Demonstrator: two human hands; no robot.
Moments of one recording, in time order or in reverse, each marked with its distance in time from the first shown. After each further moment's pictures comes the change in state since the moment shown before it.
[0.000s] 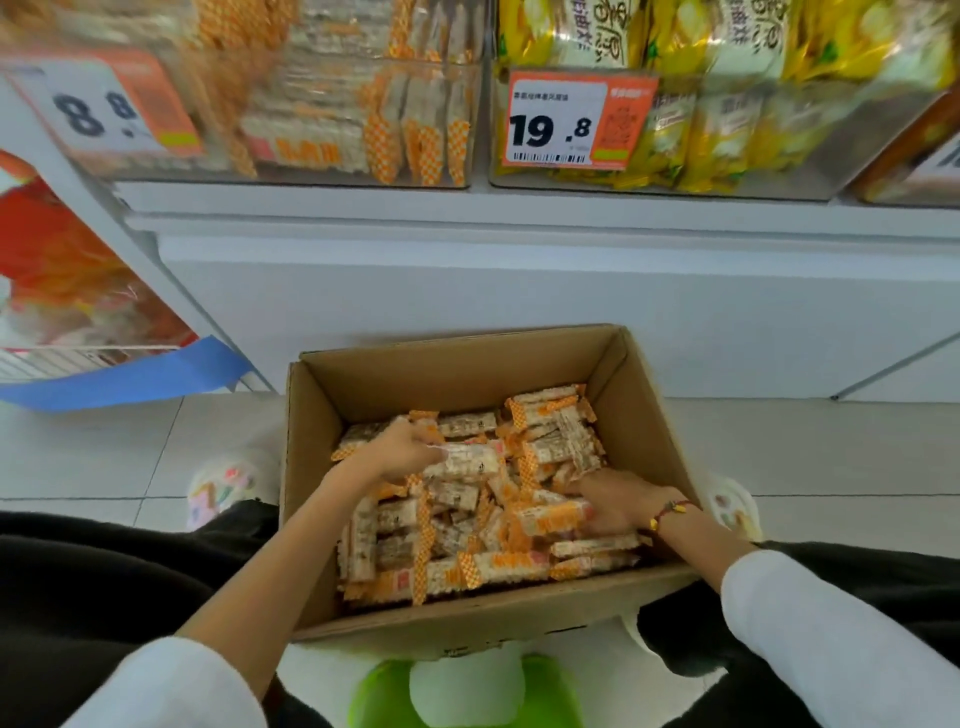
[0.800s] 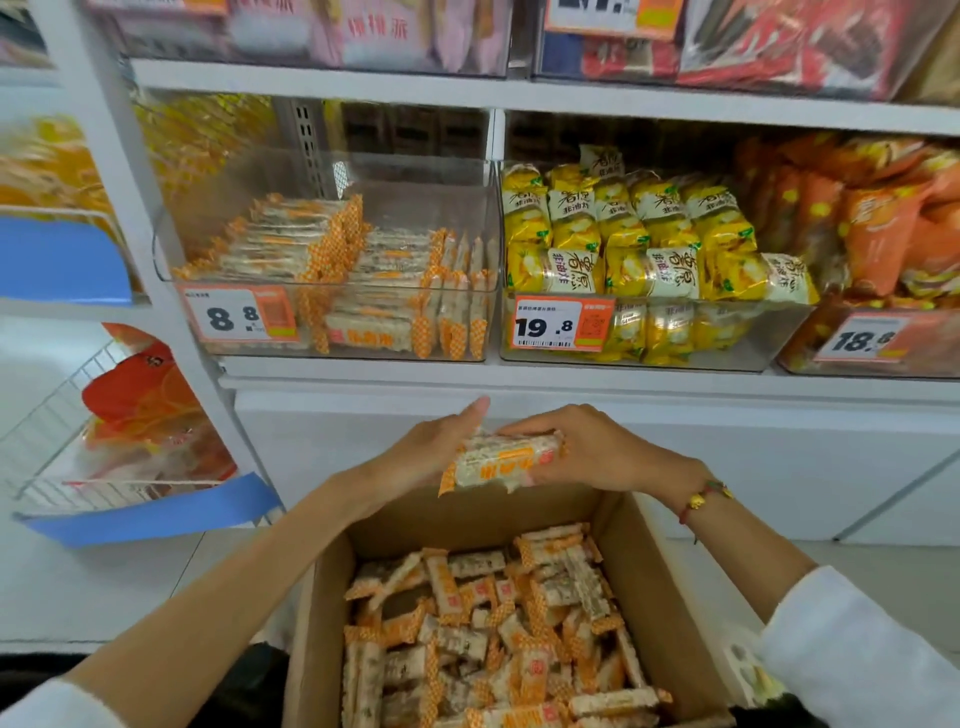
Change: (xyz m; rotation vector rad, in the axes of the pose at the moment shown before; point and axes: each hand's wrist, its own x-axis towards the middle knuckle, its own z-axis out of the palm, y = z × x) left_hand -0.106 0.101 -0.090 -0.242 0.168 0.382; right_hand -0.090 -0.079 -0.201 0.321 0.626 -0.347
